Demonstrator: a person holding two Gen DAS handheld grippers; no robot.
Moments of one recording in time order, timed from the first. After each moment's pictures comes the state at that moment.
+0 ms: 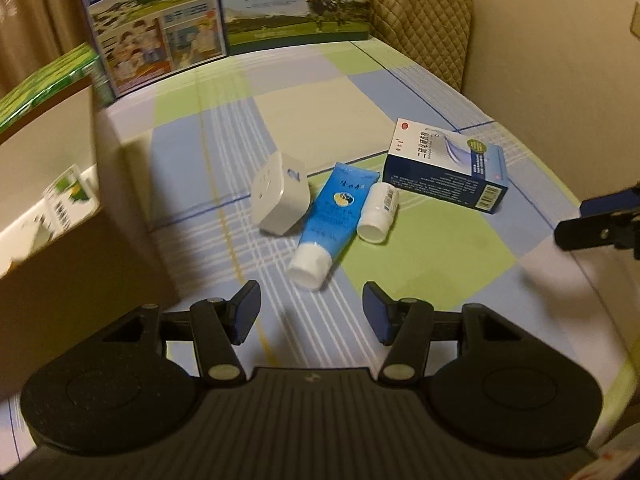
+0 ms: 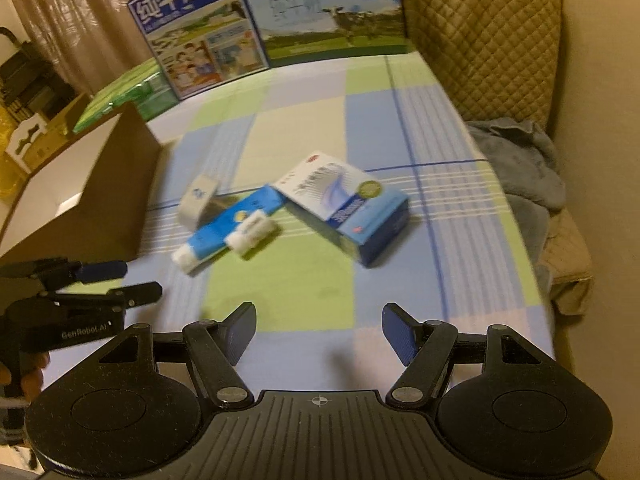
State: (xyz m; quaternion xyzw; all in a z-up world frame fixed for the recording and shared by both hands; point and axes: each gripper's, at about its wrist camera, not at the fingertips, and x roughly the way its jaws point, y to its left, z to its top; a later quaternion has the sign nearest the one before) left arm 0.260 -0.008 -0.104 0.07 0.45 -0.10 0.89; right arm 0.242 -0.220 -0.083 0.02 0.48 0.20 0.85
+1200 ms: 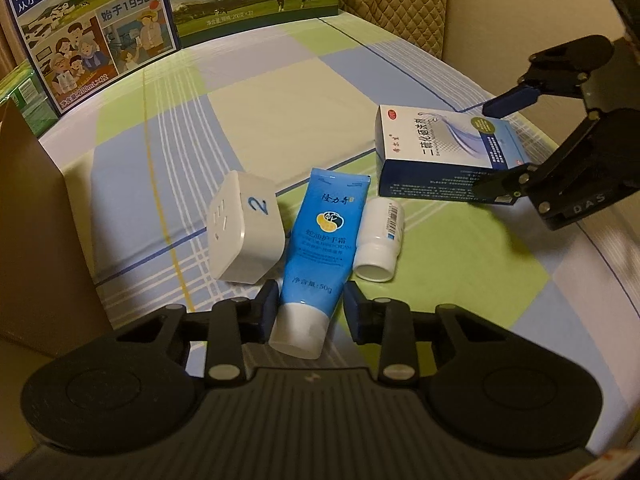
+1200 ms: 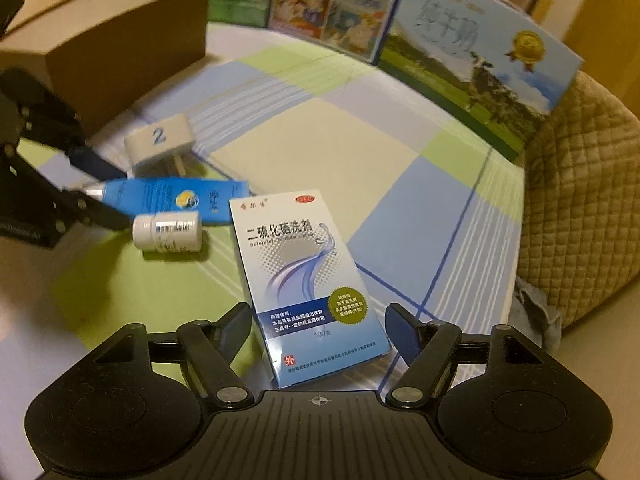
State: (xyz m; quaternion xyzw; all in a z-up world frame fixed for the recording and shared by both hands) left arm 0.316 -0.028 -0.139 0.10 0.46 -0.14 0.87; right arm 0.343 -0.175 -0.148 -0.29 0.39 0.35 0.80
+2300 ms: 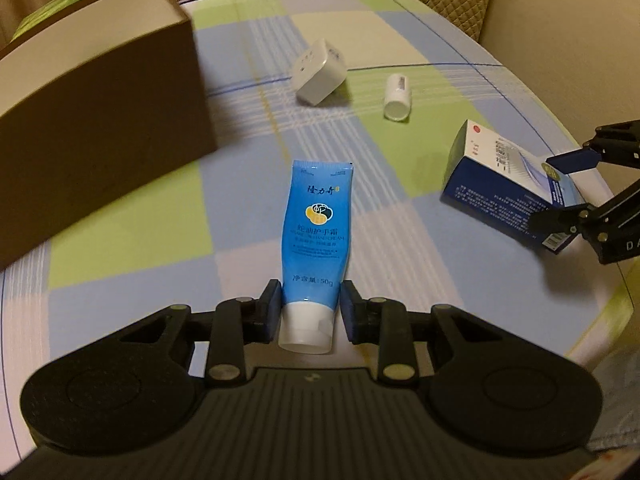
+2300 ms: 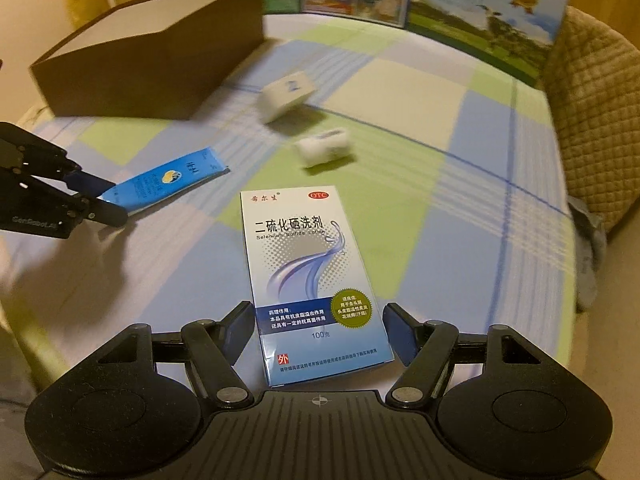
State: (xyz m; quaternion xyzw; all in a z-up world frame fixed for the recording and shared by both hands) left arm 0.173 0.038 -0.127 0.02 0.51 -0.07 0.86; right arm 0.205 -0.181 -0.139 -0.19 0.46 0.35 0.80
